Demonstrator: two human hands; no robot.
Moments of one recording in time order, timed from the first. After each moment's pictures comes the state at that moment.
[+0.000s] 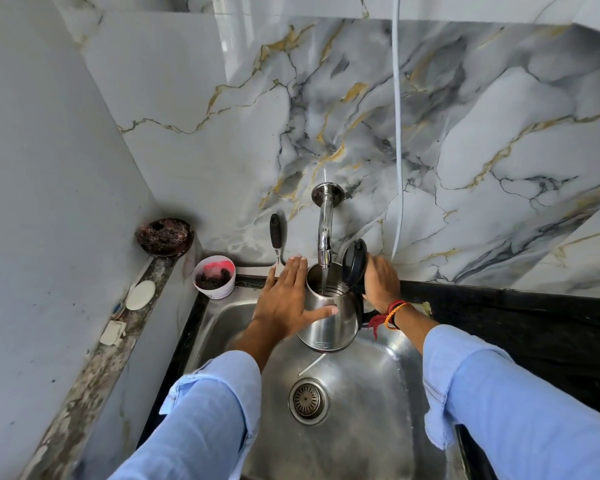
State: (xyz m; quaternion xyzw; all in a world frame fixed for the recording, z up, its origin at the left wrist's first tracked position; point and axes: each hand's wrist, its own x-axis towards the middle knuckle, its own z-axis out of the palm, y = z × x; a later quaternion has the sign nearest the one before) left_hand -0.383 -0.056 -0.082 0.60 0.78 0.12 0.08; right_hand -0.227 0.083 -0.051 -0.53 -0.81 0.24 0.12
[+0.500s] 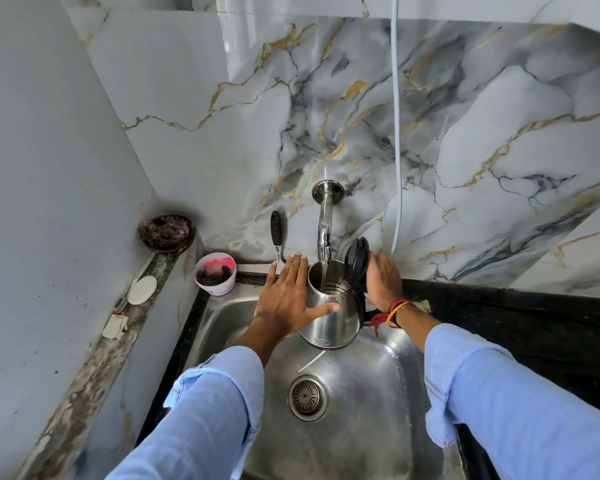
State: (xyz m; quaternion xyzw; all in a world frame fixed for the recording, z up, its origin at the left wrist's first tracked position) left_hand -0.376 -0.058 -0.081 0.60 0.79 0.09 0.04; right_hand -0.220 0.082 -0.050 -0.53 -0.81 0.22 0.11
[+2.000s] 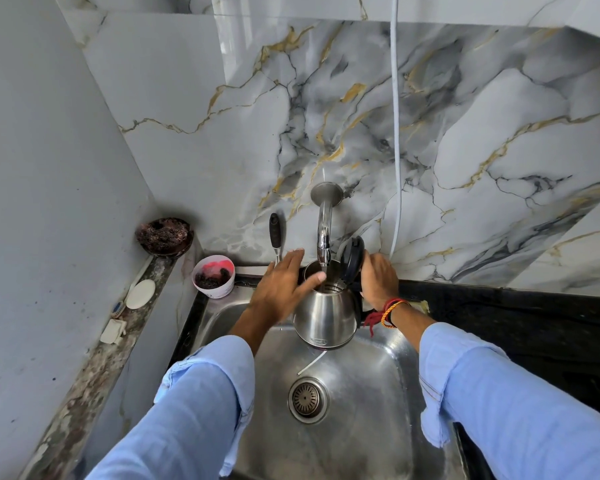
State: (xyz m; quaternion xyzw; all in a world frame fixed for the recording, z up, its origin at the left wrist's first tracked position) left_hand -0.397 -0.048 -0.061 0.57 0.76 0.25 0.15; right_hand -0.230 0.079 -0.057 -0.54 -0.74 0.32 0.25
